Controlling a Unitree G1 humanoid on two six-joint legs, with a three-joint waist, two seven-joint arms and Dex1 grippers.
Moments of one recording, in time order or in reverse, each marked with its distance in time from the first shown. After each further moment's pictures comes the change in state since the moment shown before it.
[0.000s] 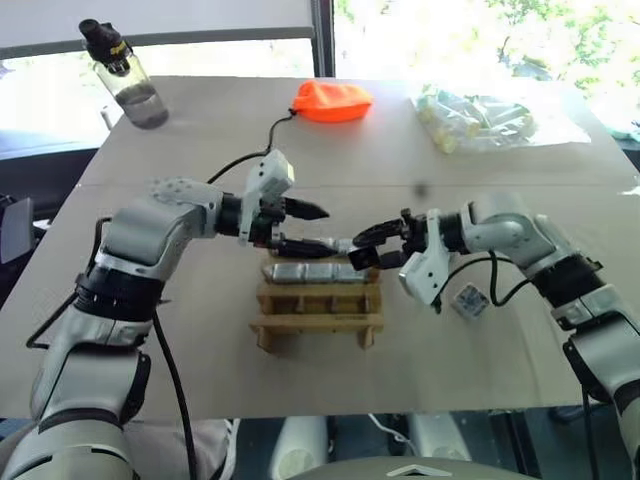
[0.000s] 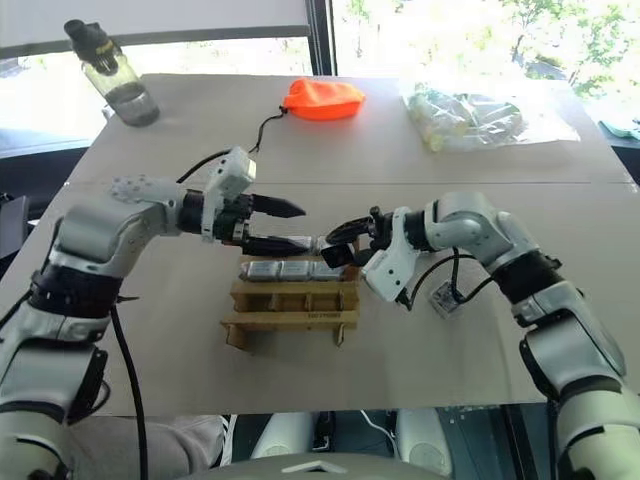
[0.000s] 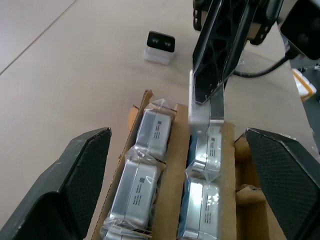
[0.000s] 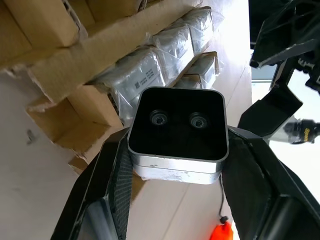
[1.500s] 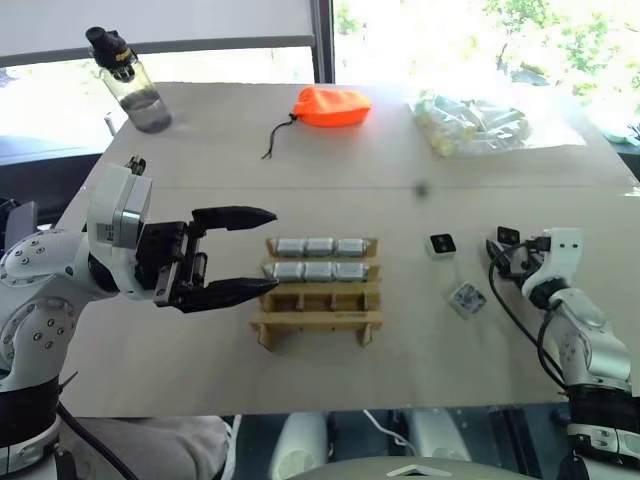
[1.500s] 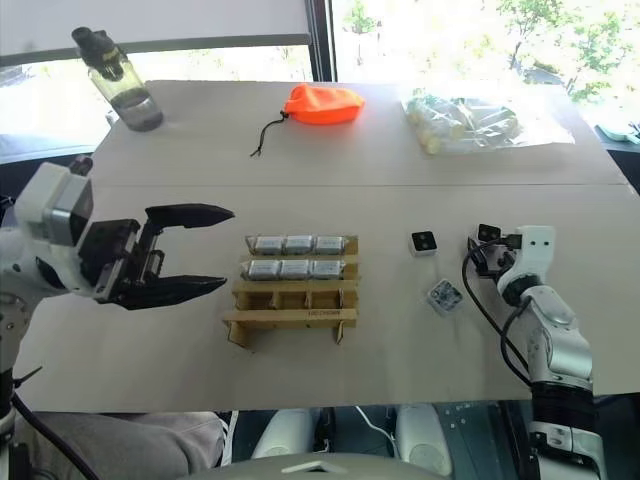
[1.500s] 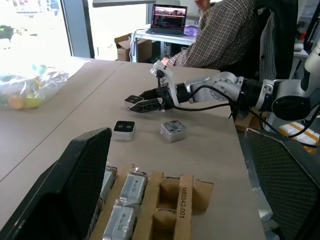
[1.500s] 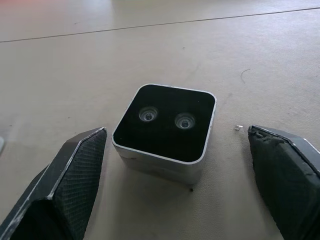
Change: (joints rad) left arm 0.612 0.122 0.637 -0.469 -0.468 -0.138 0.029; right arm 0.742 0.233 -0.769 -0.377 0.710 1.367 -0.605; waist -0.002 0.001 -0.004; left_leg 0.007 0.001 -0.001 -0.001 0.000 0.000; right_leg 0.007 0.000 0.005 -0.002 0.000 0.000
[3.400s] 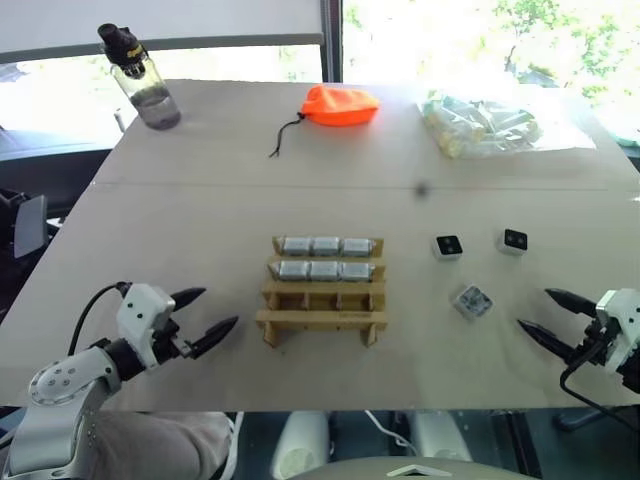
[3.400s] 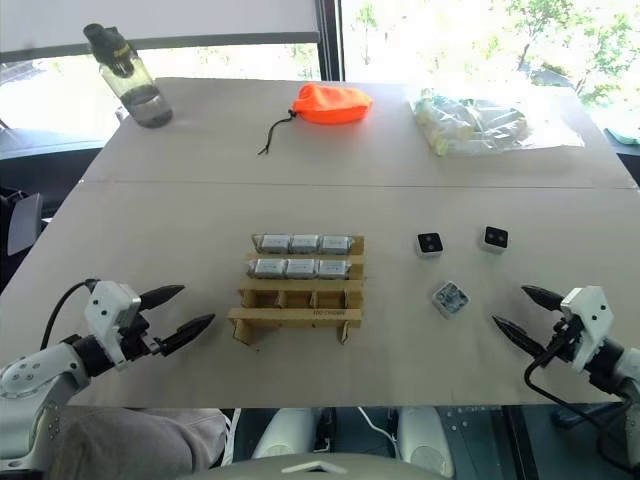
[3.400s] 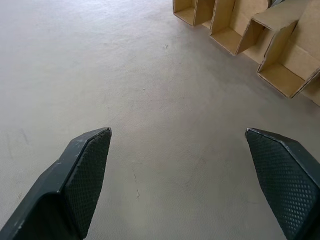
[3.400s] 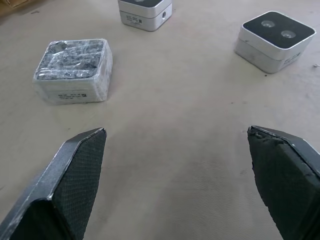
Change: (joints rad) left arm 0.472 -0.245 -0.001 0.273 0.548 -0.424 0.364; right arm 0.410 -0.324 -0.111 0.005 0.106 -0.339 0.779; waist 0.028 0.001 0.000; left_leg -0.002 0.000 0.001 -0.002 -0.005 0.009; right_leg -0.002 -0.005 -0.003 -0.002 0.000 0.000
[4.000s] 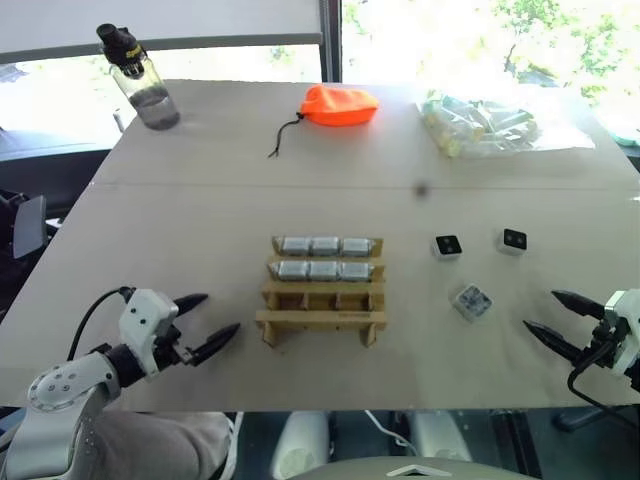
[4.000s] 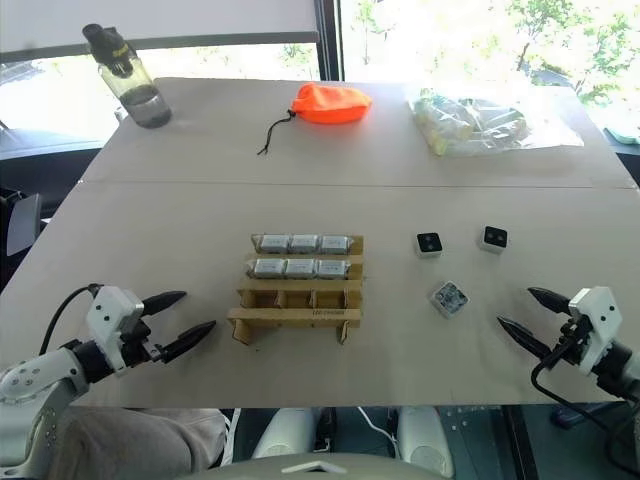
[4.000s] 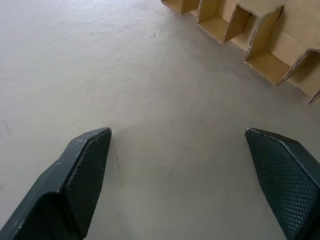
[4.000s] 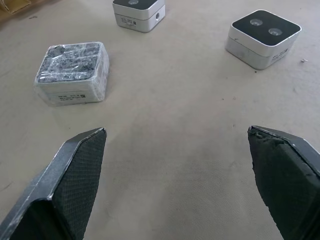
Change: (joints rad) left arm 0.042 0.010 -0.006 -0.039 0.004 0.014 0.007; right arm 0.024 -0.008 -0.040 -0.036 0.021 0.051 0.004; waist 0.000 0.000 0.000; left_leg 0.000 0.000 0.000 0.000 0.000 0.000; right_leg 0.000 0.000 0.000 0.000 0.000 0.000
